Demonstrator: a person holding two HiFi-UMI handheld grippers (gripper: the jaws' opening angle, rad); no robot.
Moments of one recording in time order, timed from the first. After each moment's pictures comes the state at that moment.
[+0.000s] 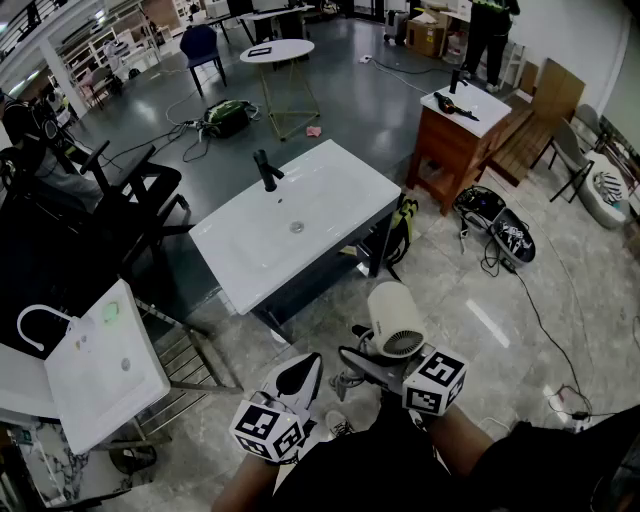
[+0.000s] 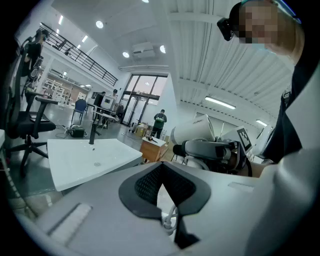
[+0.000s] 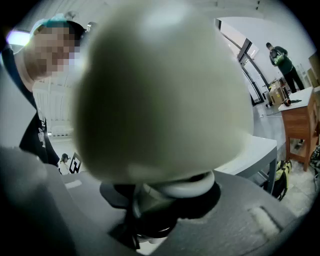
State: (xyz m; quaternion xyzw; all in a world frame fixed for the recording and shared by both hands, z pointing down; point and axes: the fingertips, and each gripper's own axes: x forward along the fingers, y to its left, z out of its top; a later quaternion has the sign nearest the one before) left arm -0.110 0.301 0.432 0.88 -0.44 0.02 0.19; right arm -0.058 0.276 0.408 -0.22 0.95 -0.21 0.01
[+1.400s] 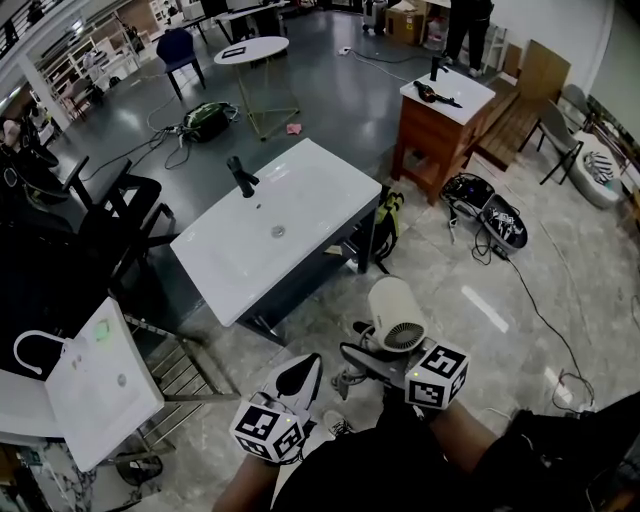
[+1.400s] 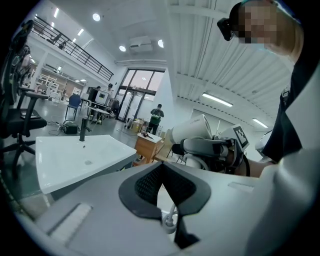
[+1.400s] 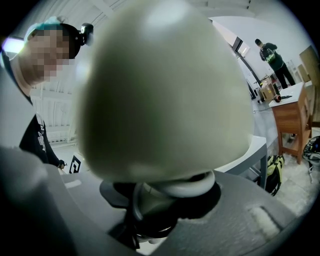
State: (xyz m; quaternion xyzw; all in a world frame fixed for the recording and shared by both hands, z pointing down) left arm -0.072 0.273 0.438 0.88 -0.42 0.04 0.20; right arm -0.016 0.245 0.414 -0.24 0.94 -0.25 0.00
